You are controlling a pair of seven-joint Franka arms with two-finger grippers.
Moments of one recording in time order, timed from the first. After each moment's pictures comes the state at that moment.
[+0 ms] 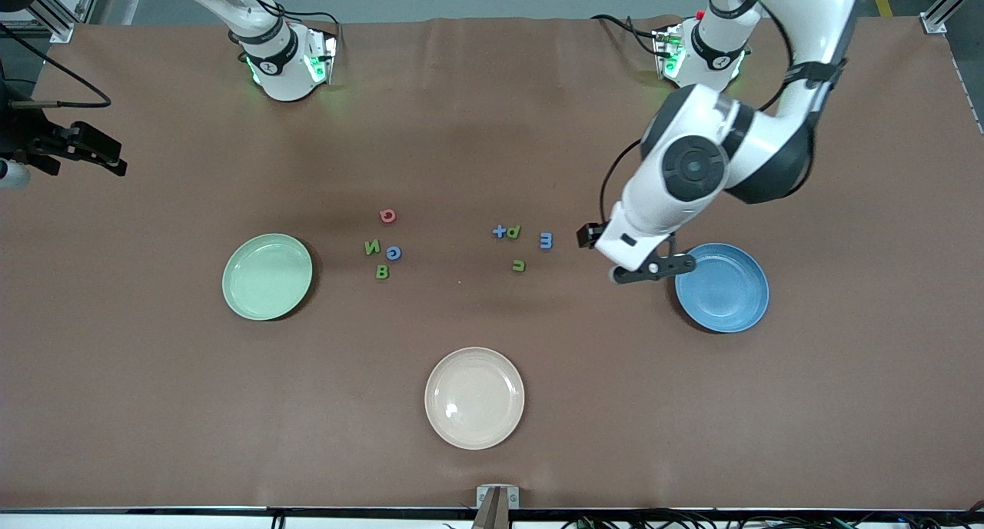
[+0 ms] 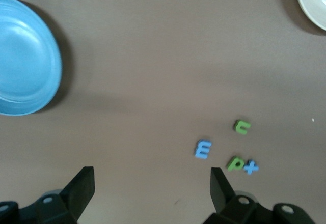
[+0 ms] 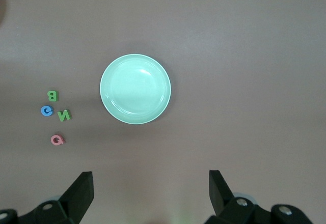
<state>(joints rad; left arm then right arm) -0.35 0.40 -0.21 -1.66 0.01 1.95 -0.73 0.01 -0.09 -0.06 -1.70 -0.03 1.57 -0.03</state>
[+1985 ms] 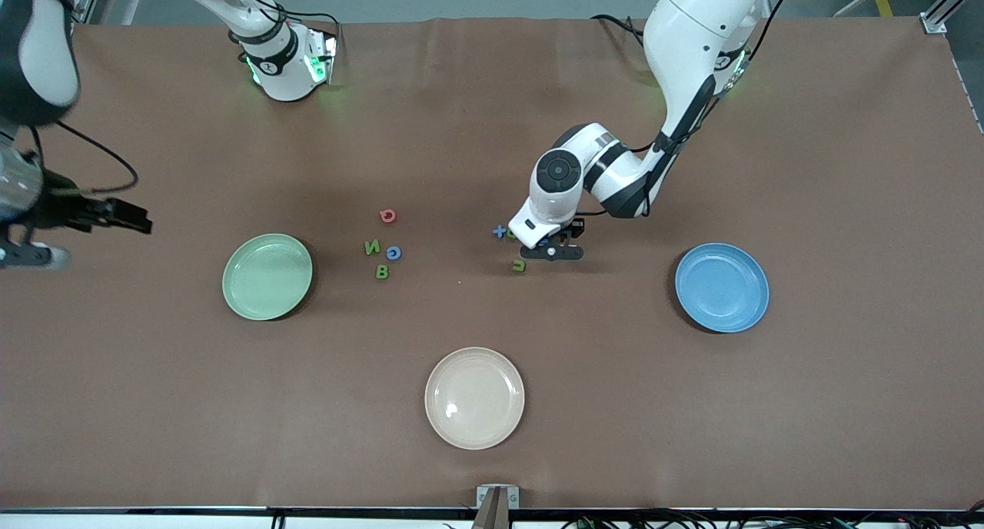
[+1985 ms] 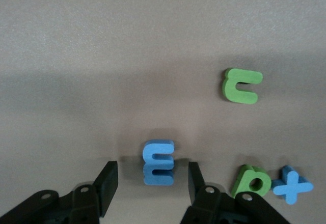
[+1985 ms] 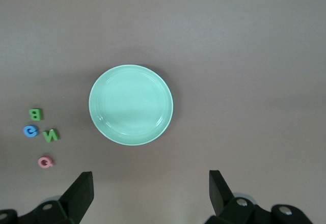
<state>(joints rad) -0.52 0.61 -0.23 -1.90 0.15 2.41 -0.77 0.00 0.18 -0.07 -1.65 0.01 1.68 -0.03</state>
